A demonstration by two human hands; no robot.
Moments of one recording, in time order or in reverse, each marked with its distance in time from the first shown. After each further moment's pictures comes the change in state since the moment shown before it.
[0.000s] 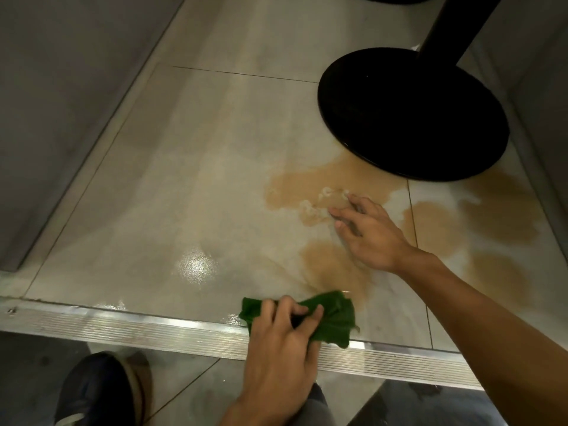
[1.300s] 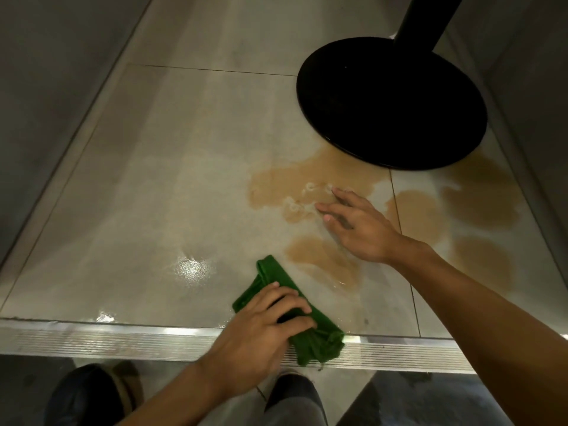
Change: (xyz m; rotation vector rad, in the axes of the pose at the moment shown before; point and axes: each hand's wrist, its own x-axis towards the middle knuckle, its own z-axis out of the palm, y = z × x) left_hand 0.023 -0.040 -0.014 -0.012 -0.284 0.470; right_hand 0.001 0.012 -0.001 0.039 -0.052 -0.004
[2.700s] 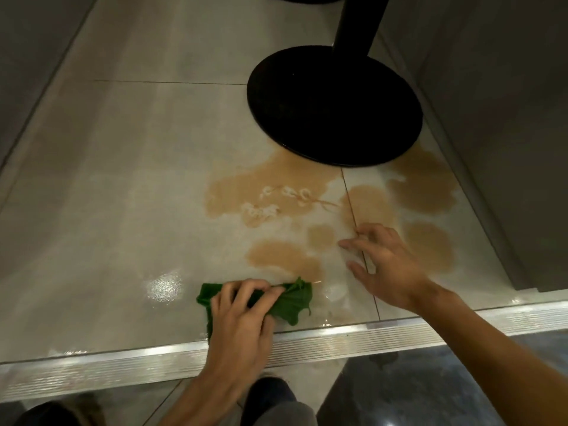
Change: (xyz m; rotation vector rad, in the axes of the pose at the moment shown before) left_hand 0.028 0.024 0.020 0.010 0.323 -0.344; right_hand -0.110 0.059 -0.004 -0.137 0.226 0.054
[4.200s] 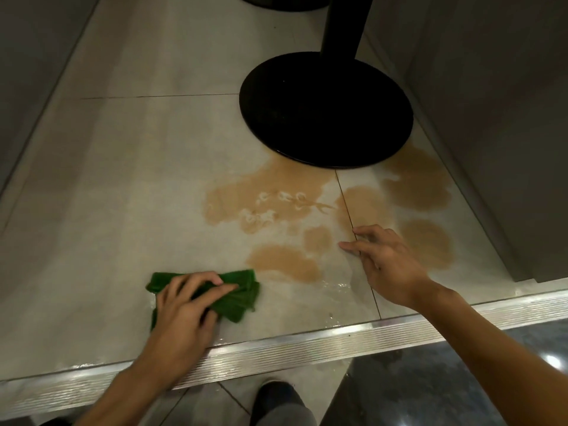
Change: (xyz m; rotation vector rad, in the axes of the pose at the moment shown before) left_hand 0.008 -0.078 -0.042 0.050 -0.082 0.030; right_hand -0.001 0.014 0.013 0.046 0.074 0.006
